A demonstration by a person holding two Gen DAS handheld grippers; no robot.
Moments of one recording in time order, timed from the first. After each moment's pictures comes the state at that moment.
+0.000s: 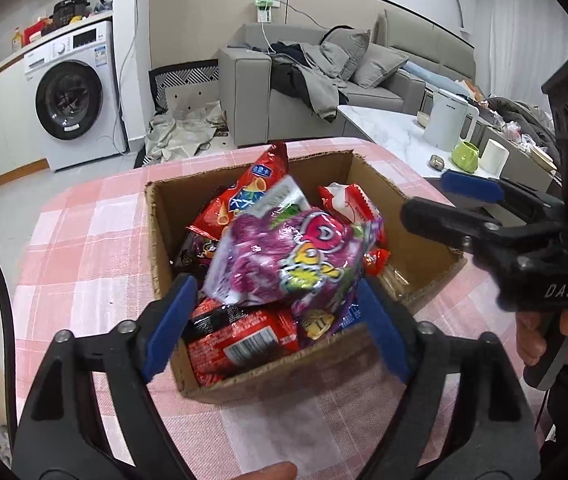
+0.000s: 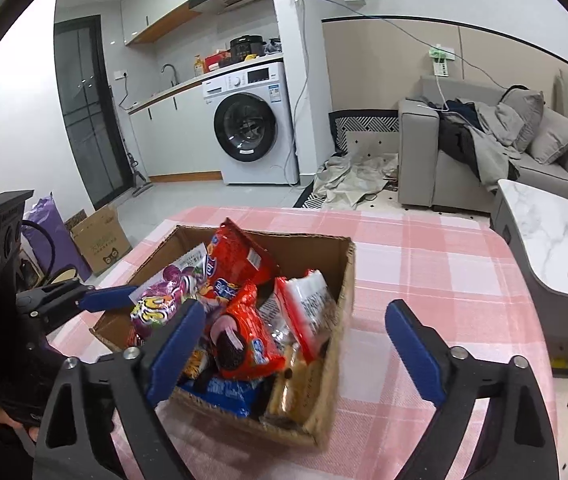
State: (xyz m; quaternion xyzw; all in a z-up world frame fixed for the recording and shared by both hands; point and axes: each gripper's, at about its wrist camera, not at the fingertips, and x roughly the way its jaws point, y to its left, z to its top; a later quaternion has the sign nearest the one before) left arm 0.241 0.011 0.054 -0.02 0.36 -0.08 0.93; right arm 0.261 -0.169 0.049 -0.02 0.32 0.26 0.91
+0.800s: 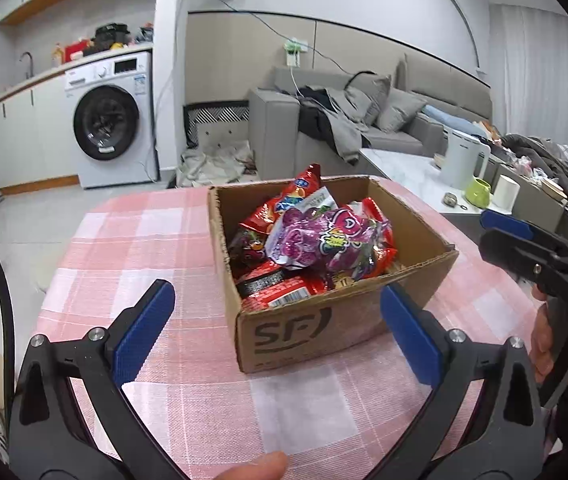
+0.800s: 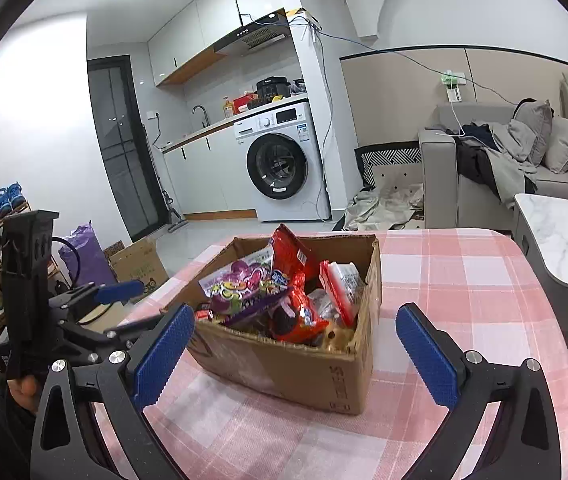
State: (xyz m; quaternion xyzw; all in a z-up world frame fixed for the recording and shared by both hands) left arm 0.147 0.038 0.066 -0.03 0.27 -0.03 0.96; right arm 0.180 -0.202 0.056 0.03 0.24 0.32 0.92
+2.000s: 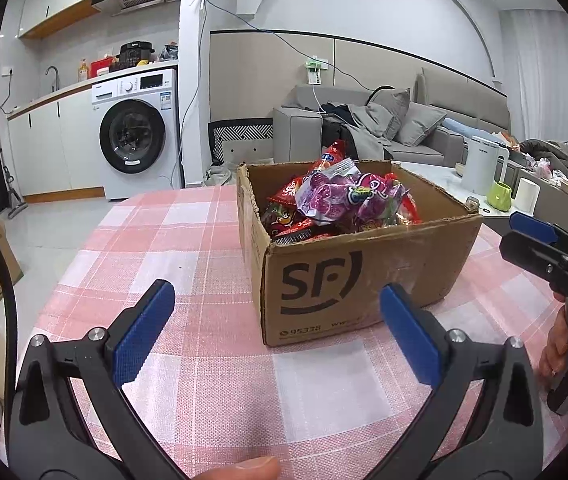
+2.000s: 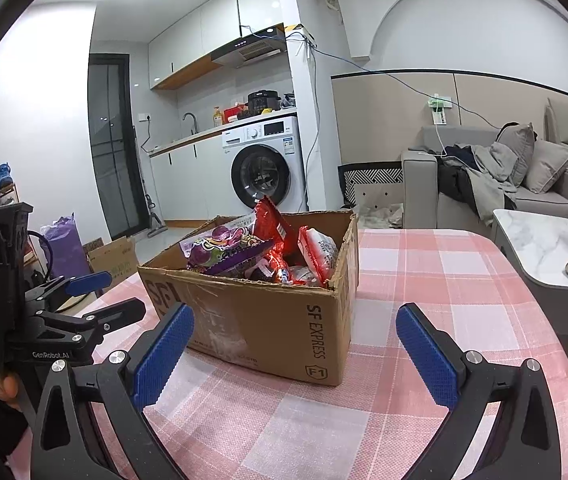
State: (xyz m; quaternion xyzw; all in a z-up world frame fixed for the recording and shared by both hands) left arm 0.118 0.036 0.017 -0.02 0.23 0.01 0.97; right arm 0.149 -0.211 0.011 0.00 0.20 0.28 0.94
